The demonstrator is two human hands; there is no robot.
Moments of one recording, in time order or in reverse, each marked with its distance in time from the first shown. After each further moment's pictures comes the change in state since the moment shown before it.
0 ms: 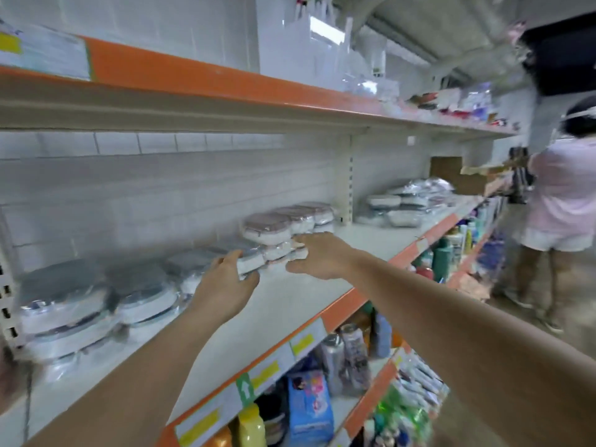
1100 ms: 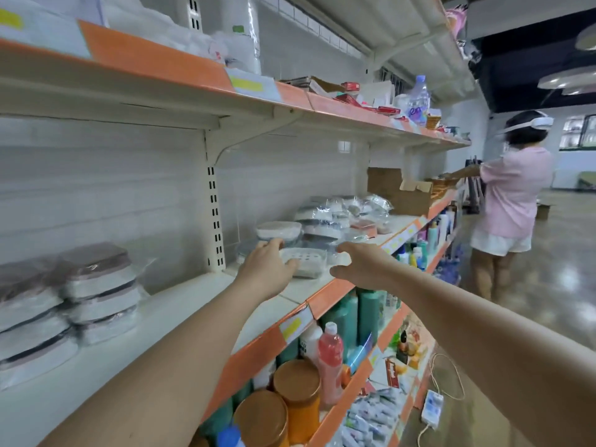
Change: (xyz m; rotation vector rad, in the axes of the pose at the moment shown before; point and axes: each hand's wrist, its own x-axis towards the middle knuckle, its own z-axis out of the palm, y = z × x) left_hand 0.281 0.343 0.354 -0.005 -0.193 0.210; right_hand 0.161 0.498 -0.102 0.009 0.060 0.225
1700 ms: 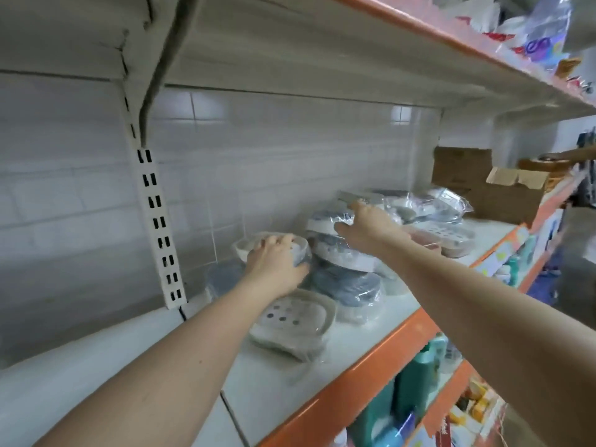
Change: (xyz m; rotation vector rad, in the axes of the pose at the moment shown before) left_hand 0.255 -0.020 0.105 0.317 0.054 -0.152; right_hand 0.306 0.079 0.008 0.106 0.157 -0.056
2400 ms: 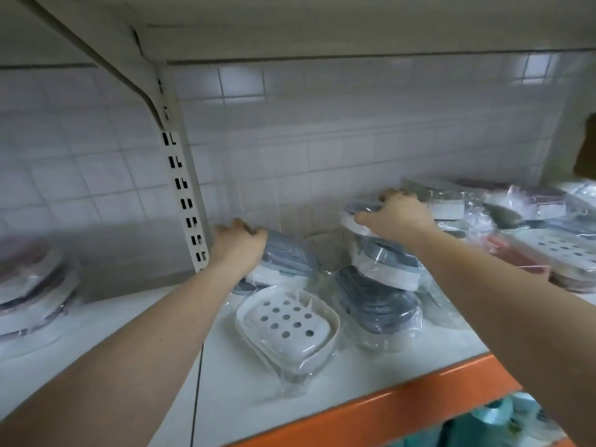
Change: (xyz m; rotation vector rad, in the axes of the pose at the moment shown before) left_hand 0.025 -0.036 -0.005 -0.208 0.337 -0.663; right_hand 0.097 0.027 0.035 0.129 -0.140 -0.128
